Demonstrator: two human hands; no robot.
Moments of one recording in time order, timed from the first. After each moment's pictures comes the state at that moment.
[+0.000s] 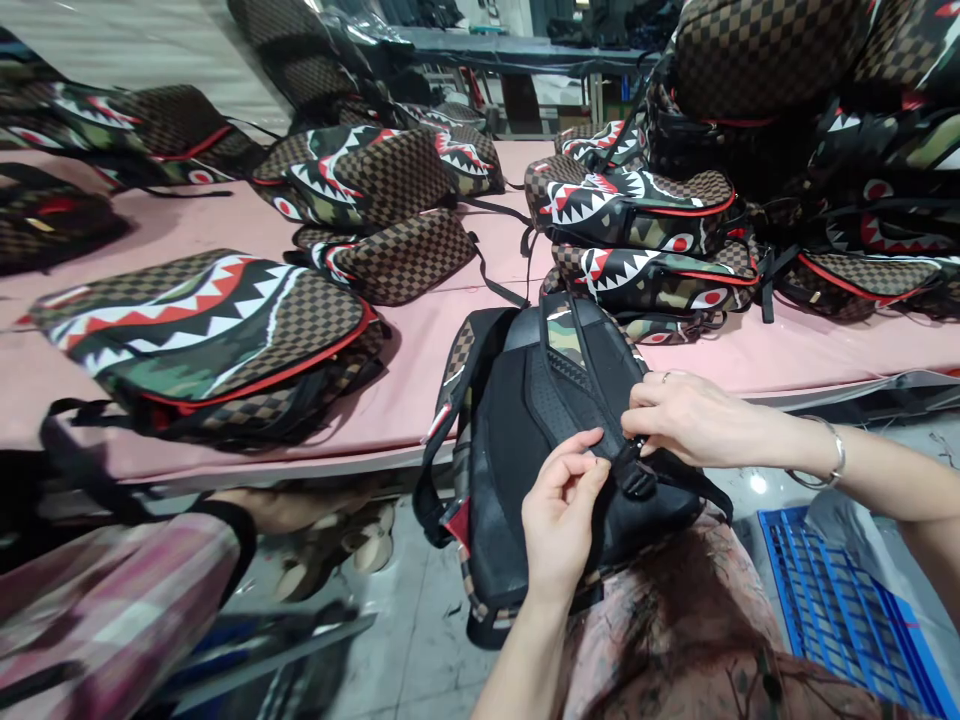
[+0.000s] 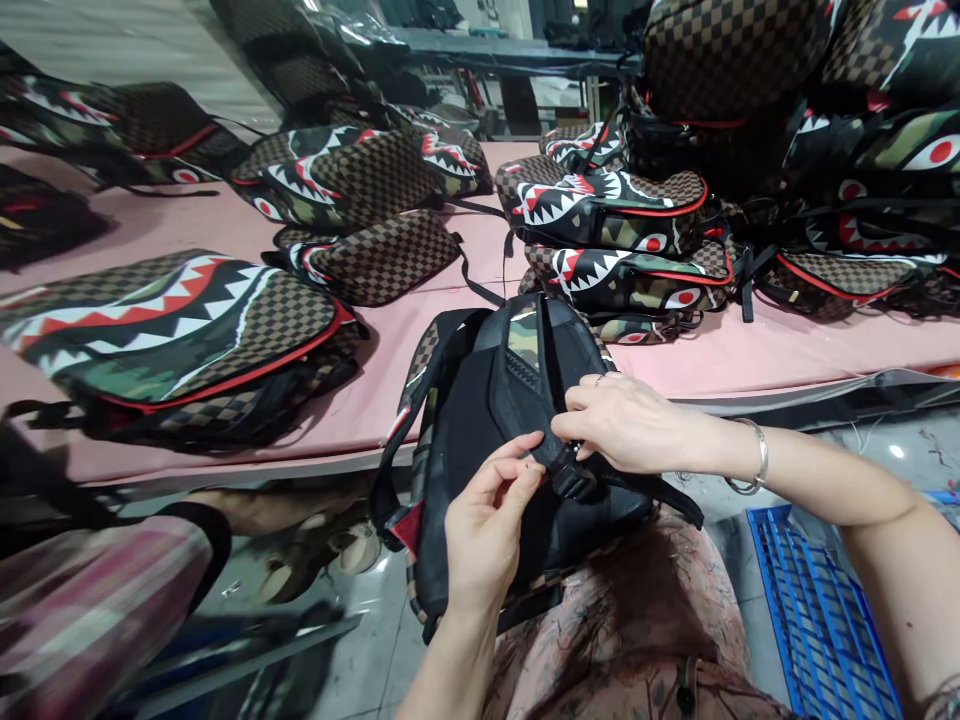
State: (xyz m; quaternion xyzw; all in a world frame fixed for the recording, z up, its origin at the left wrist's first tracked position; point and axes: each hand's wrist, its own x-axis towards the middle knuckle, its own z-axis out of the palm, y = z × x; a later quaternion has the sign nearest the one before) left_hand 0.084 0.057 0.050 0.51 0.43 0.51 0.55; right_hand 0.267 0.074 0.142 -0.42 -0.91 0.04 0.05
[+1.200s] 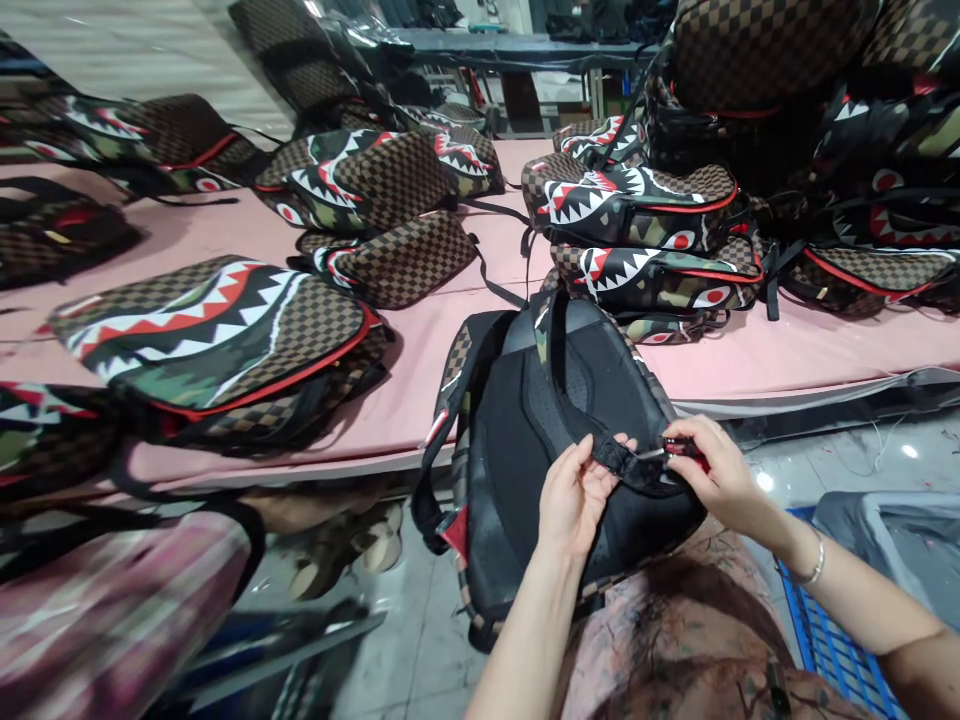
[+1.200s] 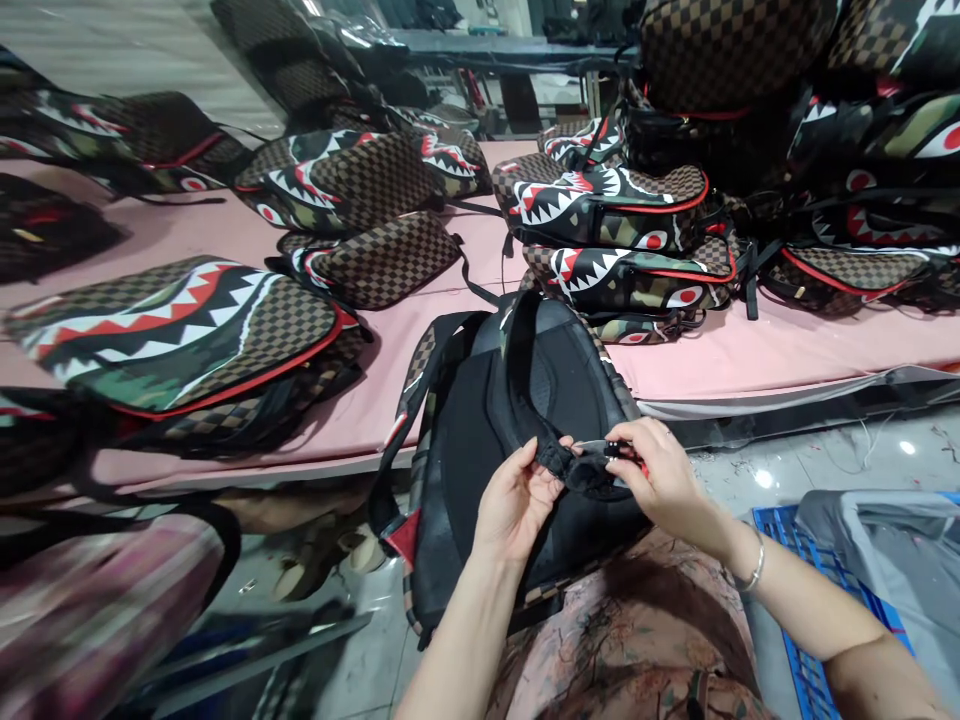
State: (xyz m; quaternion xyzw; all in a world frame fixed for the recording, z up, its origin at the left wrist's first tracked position) left_hand 0.107 0.087 0.041 0.12 0.38 0.43 0.81; right_hand 0.274 0.020 0.048 -0.60 -0.68 0.15 0.39
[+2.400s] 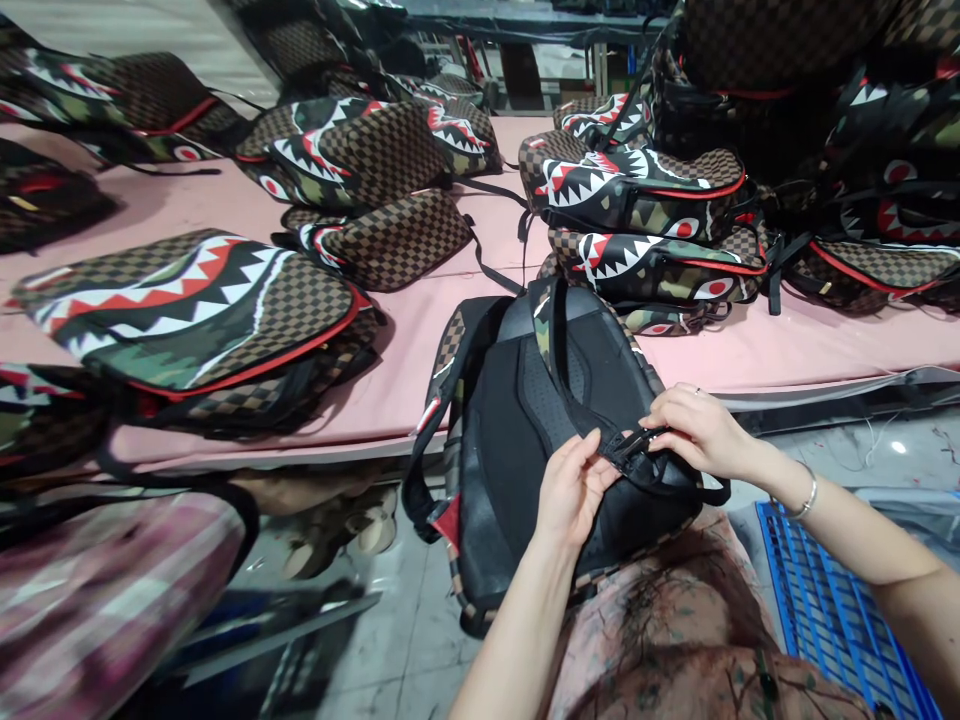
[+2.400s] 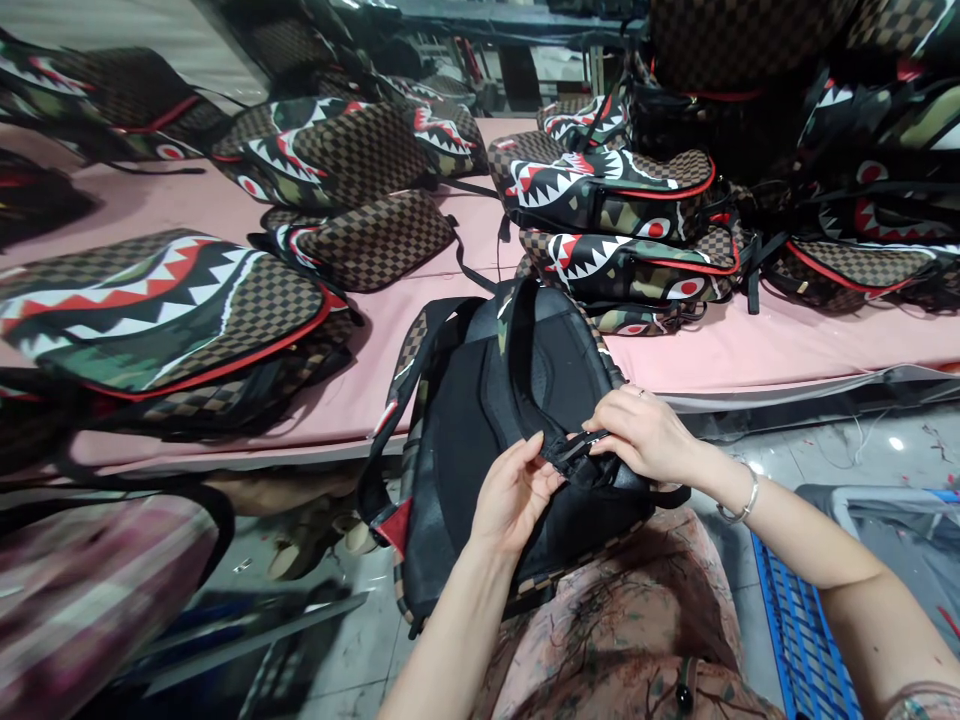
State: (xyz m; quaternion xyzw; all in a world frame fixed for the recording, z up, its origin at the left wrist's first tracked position) left_hand 0.110 0.086 0.034 0.14 0.37 0.43 0.81; right_hand 0.295 0.065 0.065 -0.43 -0.85 0.08 0.30
